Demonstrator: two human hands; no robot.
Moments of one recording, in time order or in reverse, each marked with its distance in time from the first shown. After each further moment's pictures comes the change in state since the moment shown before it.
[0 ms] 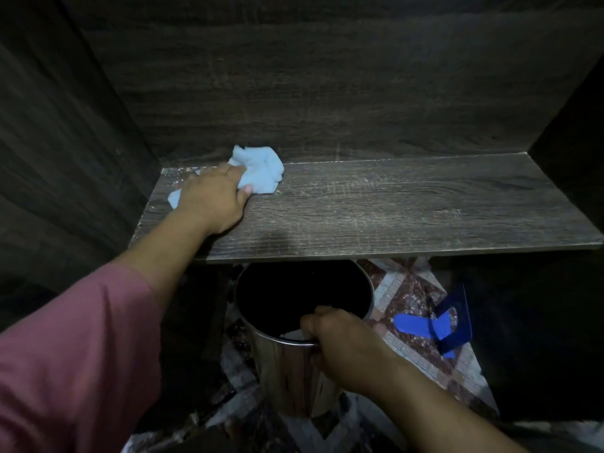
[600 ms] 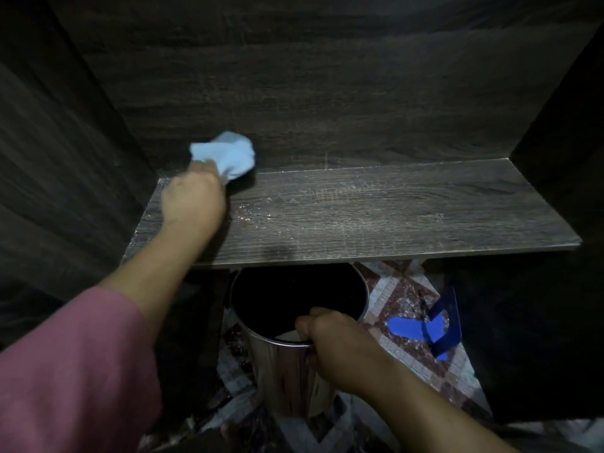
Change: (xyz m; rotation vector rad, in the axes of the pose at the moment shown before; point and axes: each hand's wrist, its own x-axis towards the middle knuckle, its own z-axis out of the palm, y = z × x) left_hand -0.019 0.017 -0.025 0.138 0.268 -0.194; right_hand -0.011 0.001 -0.010 -0.013 0.042 -0.019
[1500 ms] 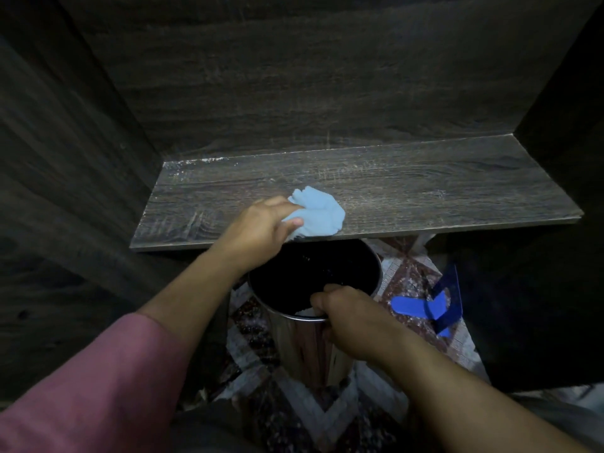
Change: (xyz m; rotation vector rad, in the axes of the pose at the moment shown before) left_hand -0.071 0.041 0.006 -0.628 -0.209 0.495; right_hand -0.009 0.011 -0.004 -0.026 -0.066 0.018
